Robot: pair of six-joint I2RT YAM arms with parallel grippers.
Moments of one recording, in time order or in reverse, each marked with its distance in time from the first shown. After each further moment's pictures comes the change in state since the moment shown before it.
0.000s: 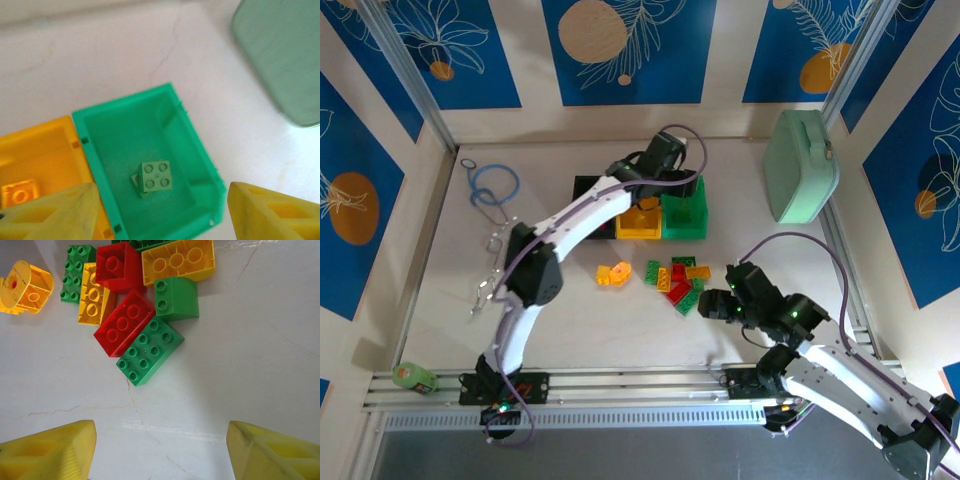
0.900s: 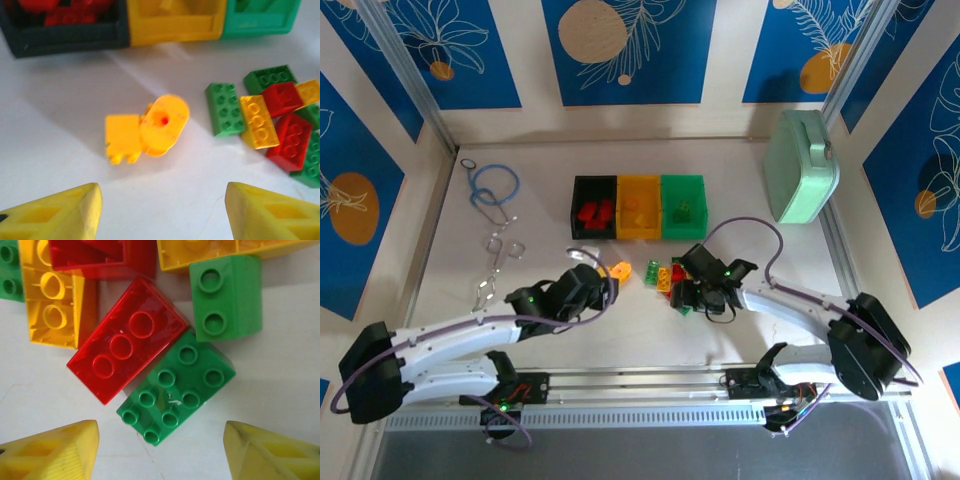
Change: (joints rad) left arm -0.233 -1.095 -1.493 0.294 -0.292 -0.304; right arm 0.046 0.624 0.123 0.218 -0.039 0.062
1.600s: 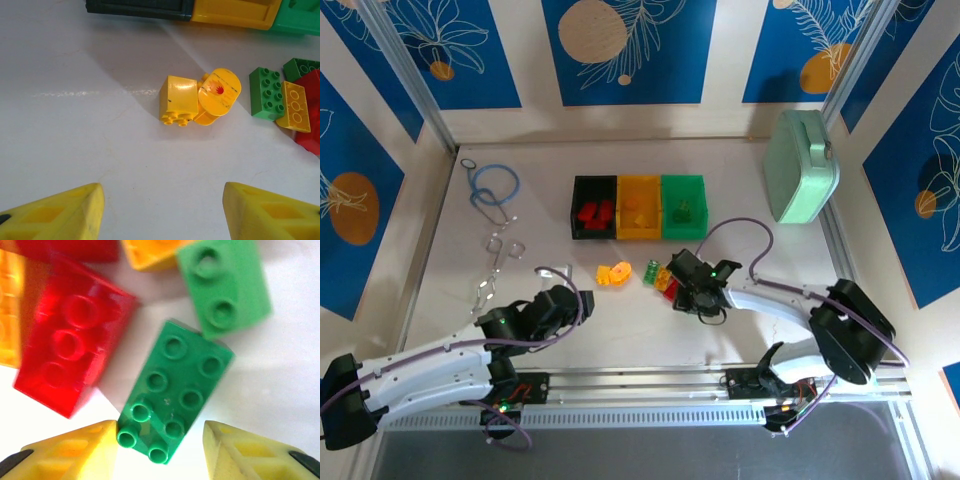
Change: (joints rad) left arm -0.019 -0.256 -0.143 -0.134 -0.068 -0.144; right arm 0.058 0.056 -0.003 -0.016 0.116 0.135
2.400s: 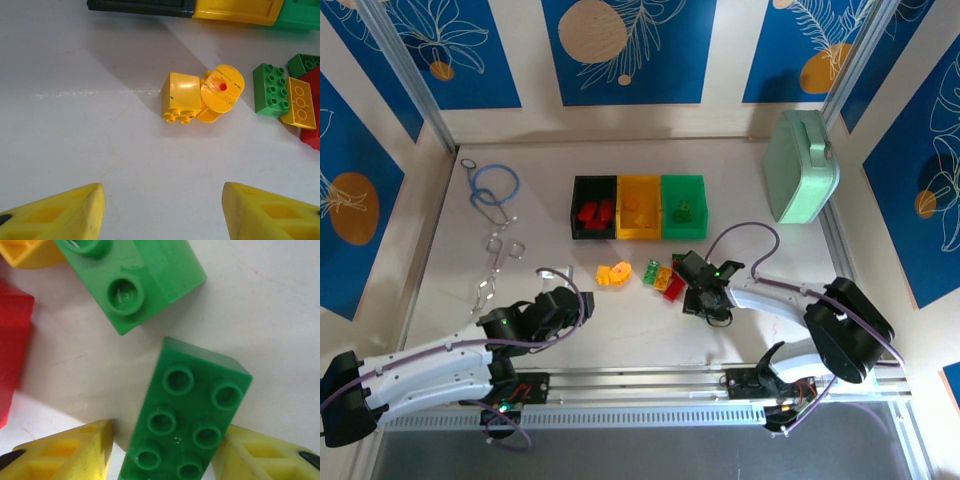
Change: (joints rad) left arm -0.018 0.011 0.000 -0.010 -0.020 -0.006; right arm -0.056 0.035 -0.028 -0.019 0.009 -0.012
